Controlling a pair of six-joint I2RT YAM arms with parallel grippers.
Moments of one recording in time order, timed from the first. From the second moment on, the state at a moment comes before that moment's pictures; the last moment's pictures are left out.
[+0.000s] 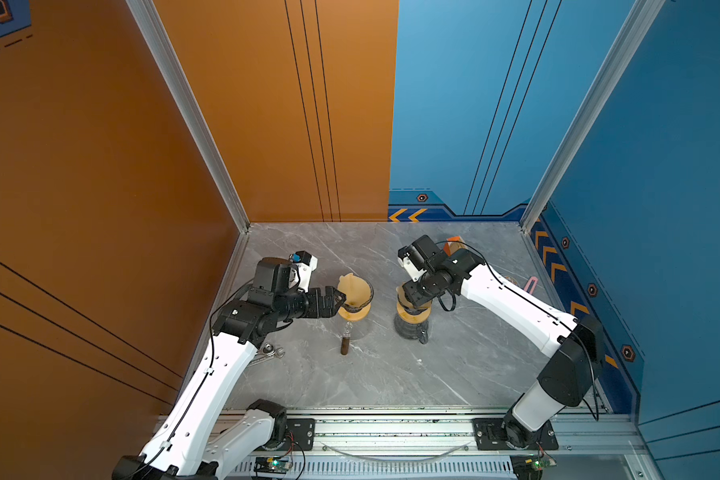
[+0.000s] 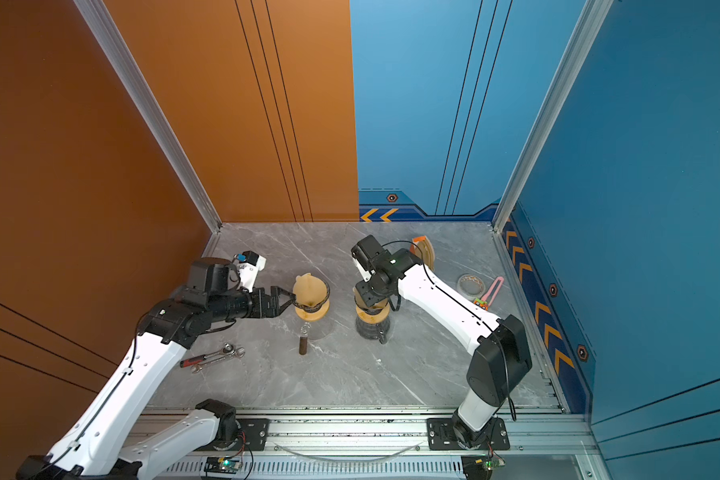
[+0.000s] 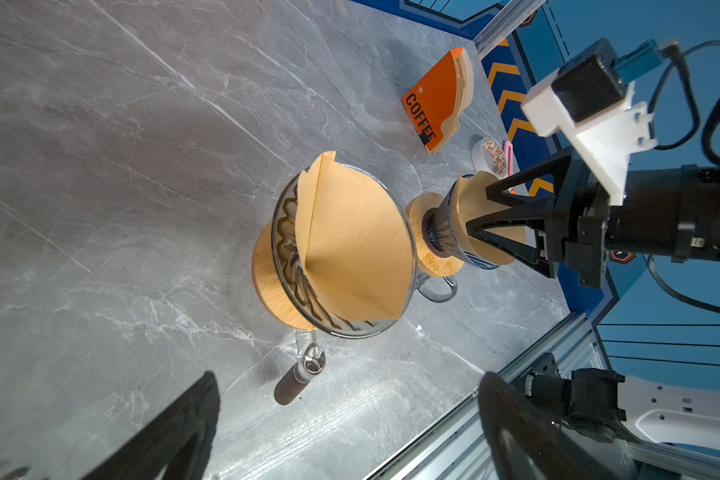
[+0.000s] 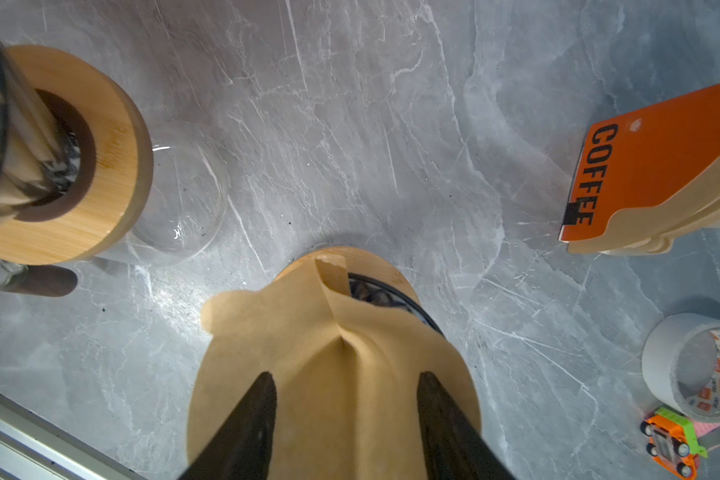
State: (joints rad) left arm -0.28 0.99 1.08 -0.85 0.38 -0.34; right arm 0.69 1.66 1.54 -1.03 0.09 0.10
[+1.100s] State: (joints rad) left arm -0.28 0.98 1.07 -0.84 0.38 -0.34; right arm 0.70 1.66 1.49 -1.02 0.09 0.11
